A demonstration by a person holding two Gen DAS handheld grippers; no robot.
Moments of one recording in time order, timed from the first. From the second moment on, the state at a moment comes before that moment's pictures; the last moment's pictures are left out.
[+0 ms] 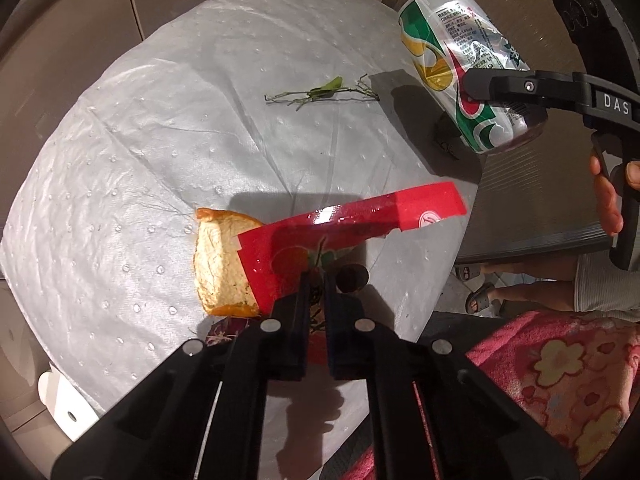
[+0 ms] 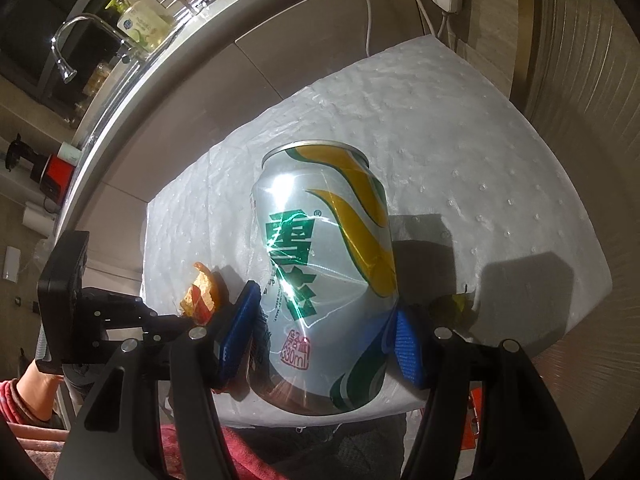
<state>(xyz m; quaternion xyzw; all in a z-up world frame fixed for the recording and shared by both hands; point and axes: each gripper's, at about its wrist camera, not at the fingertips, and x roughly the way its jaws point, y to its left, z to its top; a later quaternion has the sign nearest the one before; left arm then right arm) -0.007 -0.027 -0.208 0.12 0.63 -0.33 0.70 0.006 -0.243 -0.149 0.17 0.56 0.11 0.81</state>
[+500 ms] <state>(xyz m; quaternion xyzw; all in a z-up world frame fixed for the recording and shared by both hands) -0.006 0.038 -0.118 0.05 0.55 -0.30 0.78 -0.002 -0.231 -0.120 0.15 0.53 0.12 0.83</state>
